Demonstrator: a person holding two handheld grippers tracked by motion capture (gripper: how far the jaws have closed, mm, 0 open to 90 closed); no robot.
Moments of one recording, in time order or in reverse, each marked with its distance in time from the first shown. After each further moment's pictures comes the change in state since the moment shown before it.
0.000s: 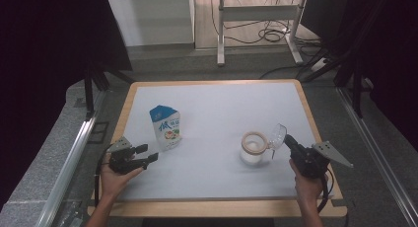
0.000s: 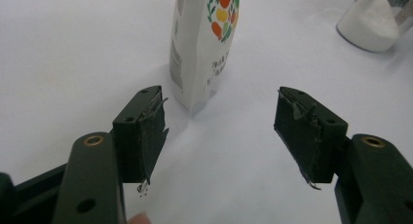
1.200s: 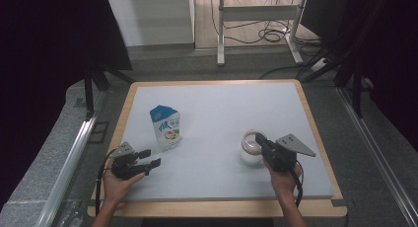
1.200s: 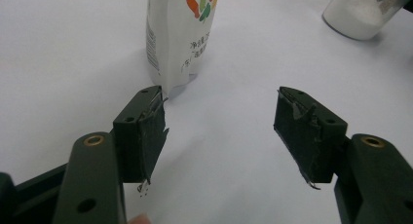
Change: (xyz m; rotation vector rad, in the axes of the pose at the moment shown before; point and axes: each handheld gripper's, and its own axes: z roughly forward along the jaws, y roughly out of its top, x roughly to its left) left arm -0.009 -0.011 0.004 0.008 -0.038 0.001; right arm 0.061 -0.003 0.042 0.082 0.129 -0.141
